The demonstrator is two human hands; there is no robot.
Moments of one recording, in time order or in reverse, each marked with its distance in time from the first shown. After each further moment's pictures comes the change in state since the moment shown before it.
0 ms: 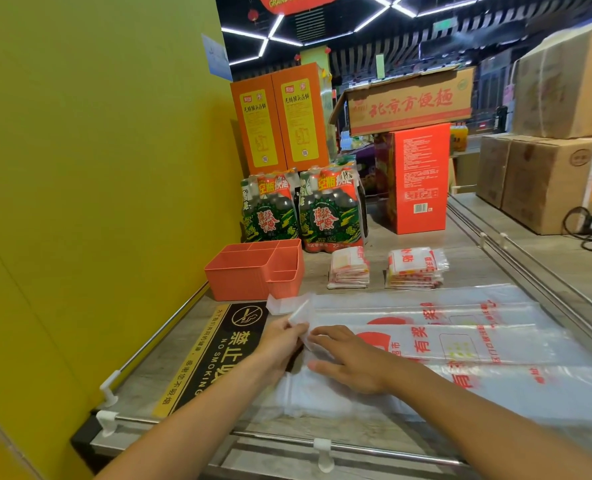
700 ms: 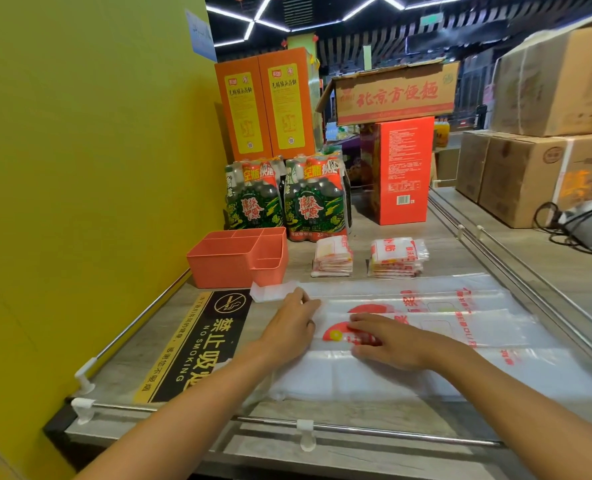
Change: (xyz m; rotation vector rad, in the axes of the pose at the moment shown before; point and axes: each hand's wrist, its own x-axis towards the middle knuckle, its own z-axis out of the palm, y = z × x) left_hand -0.007 0.014 0.026 0.988 -0.177 0.602; right_hand -0.060 0.043 -0.039 -0.063 -0.049 0.224
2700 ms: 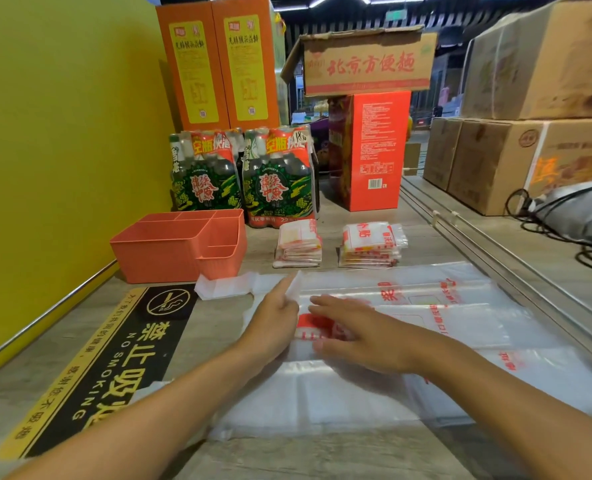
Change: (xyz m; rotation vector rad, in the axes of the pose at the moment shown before) left_hand 0.040 0.012 0.044 -0.817 0.113 -0.218; right_hand 0.019 0.006 0.000 0.065 0.087 -0.033
